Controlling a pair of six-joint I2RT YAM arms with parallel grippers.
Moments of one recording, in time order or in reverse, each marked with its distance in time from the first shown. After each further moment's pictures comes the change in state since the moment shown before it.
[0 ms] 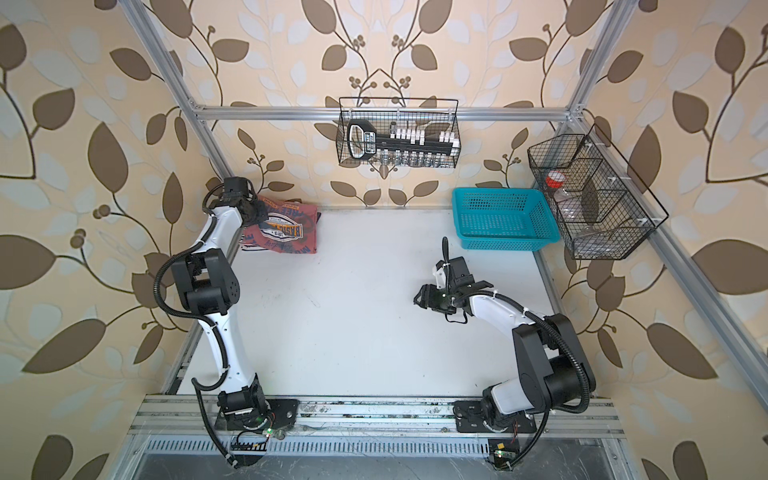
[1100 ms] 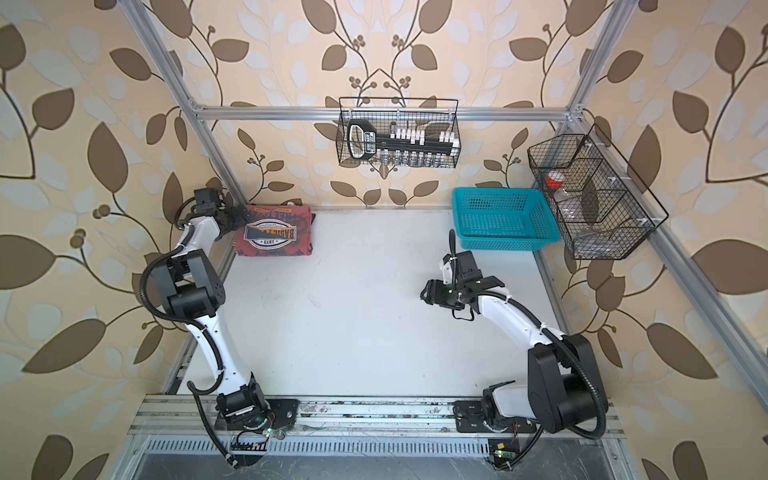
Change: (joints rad) left arm 0.151 -0.108 -0.135 0.133 0.110 -0.167; right arm -0.069 -0.150 0.079 -0.169 0.051 -0.069
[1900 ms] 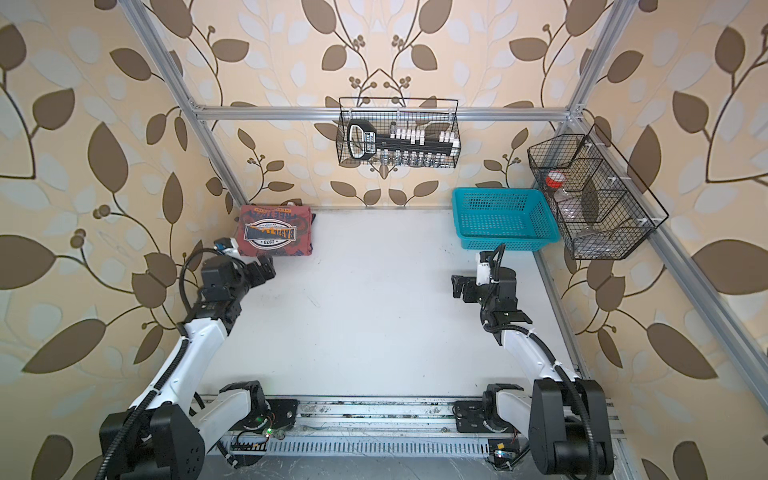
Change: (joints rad) left arm -0.267 -1.098 -1.328 0.403 -0.118 0.014; right arm -0.261 -0.157 -0.433 0.712 0.140 -0.348
